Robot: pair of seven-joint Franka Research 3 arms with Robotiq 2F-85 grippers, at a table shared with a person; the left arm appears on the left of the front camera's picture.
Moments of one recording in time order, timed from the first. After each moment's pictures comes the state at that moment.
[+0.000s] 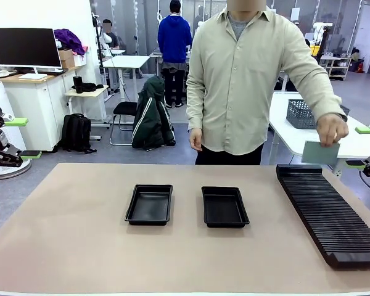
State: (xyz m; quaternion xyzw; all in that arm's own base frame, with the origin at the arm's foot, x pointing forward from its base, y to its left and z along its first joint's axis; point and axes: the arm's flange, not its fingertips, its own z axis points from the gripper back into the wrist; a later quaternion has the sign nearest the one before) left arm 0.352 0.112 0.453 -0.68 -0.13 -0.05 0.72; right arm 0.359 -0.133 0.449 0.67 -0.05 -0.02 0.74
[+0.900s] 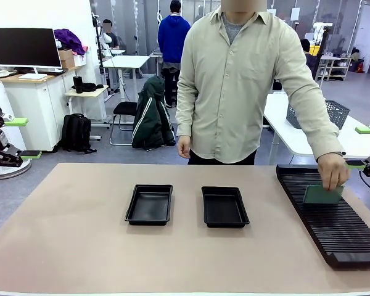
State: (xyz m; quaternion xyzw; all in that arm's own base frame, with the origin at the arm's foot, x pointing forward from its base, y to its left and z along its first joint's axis) left arm 0.352 0.112 0.453 -0.68 -0.13 -0.05 0.72; right arm 0.359 -0.133 0.449 0.67 -0.05 -0.02 0.74
